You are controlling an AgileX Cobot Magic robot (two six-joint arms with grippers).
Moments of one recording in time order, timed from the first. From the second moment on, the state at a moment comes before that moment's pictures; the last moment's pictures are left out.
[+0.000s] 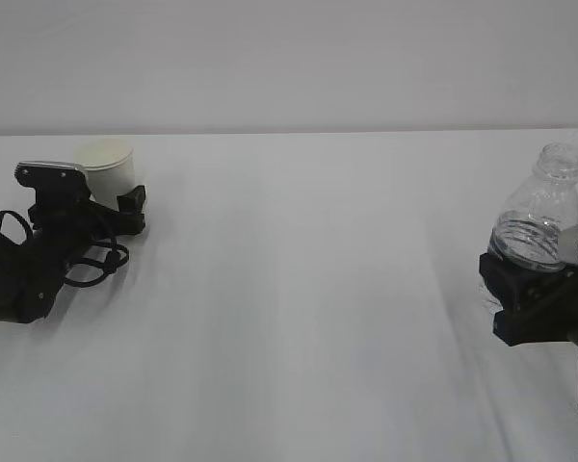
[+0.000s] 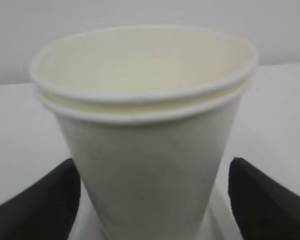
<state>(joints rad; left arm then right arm) -0.14 2.44 -1.10 0.02 -1.13 -0.03 0.12 1.72 -0.21 -0.18 -1.12 -0.07</state>
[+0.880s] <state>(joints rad) -0.13 2.50 -1.21 0.00 -1.14 -0.03 0.12 1.72 -0.21 -0.19 -1.12 -0.07</state>
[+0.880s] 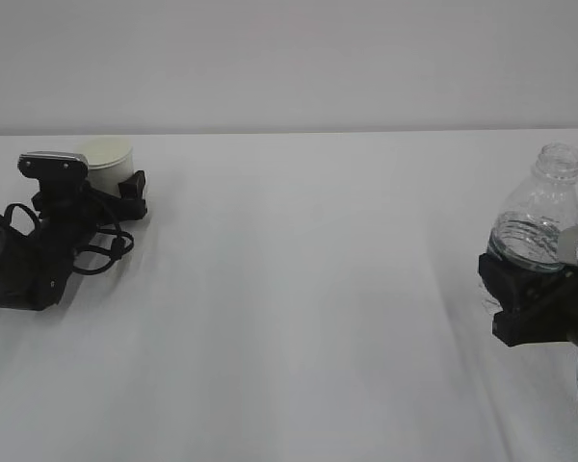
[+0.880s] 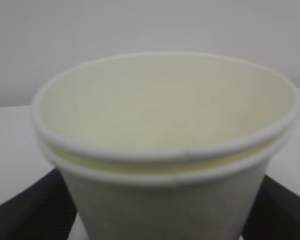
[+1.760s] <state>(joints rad) -0.13 2.50 -1.21 0.03 -1.14 -0.03 0.12 1.72 -0.21 -0.19 -1.12 -0.07</state>
